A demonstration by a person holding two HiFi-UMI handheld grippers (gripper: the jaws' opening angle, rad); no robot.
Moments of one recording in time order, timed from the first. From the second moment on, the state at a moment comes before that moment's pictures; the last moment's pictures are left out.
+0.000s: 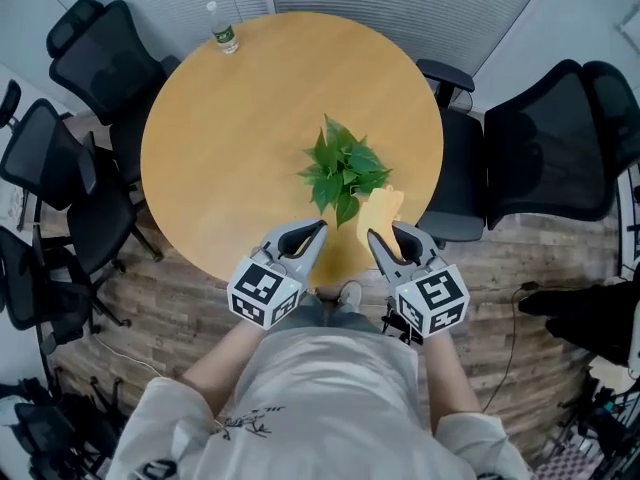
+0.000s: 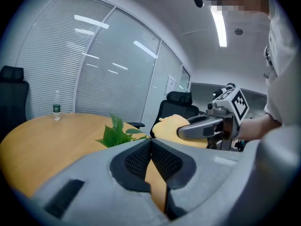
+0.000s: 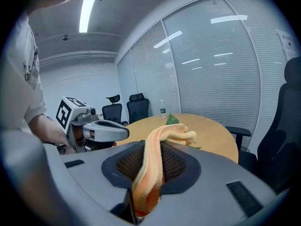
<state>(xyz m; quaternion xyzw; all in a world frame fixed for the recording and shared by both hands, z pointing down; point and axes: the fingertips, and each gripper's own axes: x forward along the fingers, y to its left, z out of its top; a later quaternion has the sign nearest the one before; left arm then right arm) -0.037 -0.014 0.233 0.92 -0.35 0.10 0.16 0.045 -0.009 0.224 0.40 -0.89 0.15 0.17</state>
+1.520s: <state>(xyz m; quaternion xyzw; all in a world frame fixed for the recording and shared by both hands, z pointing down) -0.040 -0.014 0.192 0.91 -0.38 0.08 0.15 0.021 -0.006 0.173 0.39 -0.90 0.17 0.10</state>
